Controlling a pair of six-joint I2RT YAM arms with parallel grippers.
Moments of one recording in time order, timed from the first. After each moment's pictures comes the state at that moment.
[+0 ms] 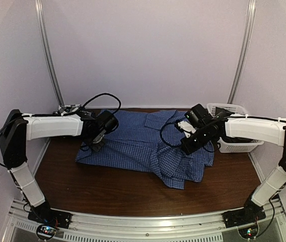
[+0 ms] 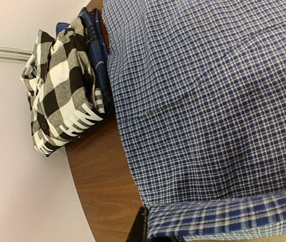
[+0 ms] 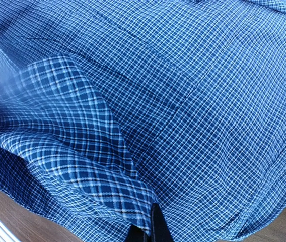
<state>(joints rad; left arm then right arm) -0.72 1.74 1.22 -0.77 -0.70 -0.11 0.67 1.56 1.13 -0.62 0.00 0.14</state>
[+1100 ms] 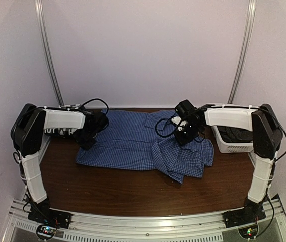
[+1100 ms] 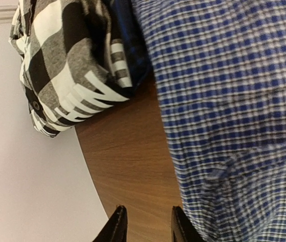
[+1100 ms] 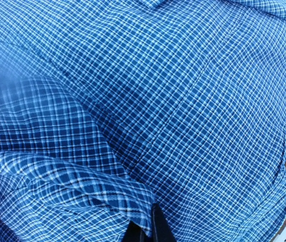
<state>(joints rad) -0.51 1.95 1.31 -0.82 -0.76 -0.02 0.58 1.90 1.42 -0.66 0.07 0.08</state>
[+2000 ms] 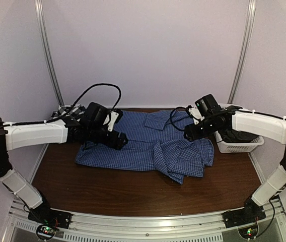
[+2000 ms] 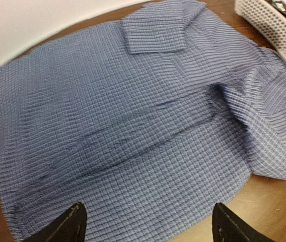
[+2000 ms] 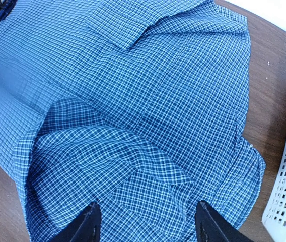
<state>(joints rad) -0.73 1.53 1.09 -0.31 -0.10 -0.17 0.54 1.57 1.20 -0.55 0.08 0.17</state>
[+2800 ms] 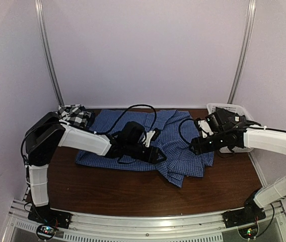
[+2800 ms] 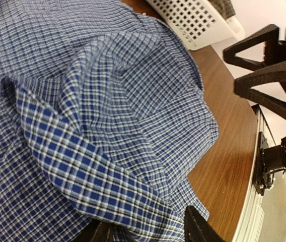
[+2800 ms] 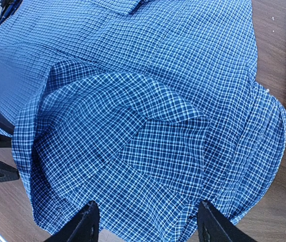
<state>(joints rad) -0.92 2.02 1.24 0.17 0.37 -0.50 0.55 1.34 0.88 -0.43 0.00 0.27</state>
